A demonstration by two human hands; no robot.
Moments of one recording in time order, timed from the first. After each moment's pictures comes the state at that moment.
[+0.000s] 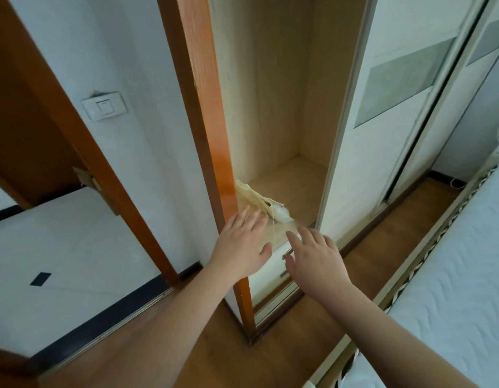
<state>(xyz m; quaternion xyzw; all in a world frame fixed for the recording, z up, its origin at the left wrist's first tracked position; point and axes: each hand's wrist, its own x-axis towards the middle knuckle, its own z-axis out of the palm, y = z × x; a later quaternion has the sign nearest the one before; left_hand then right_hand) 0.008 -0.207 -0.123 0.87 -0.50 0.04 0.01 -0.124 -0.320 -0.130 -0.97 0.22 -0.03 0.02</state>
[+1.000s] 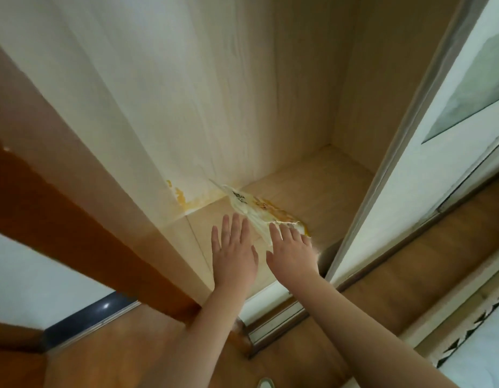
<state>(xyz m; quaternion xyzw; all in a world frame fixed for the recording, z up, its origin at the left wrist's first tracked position) 0.146 -0.371 -0.220 0.97 -0.25 0.03 0.00 0.096 -0.489 -0.225 -0.98 0.15 0.04 0.10</state>
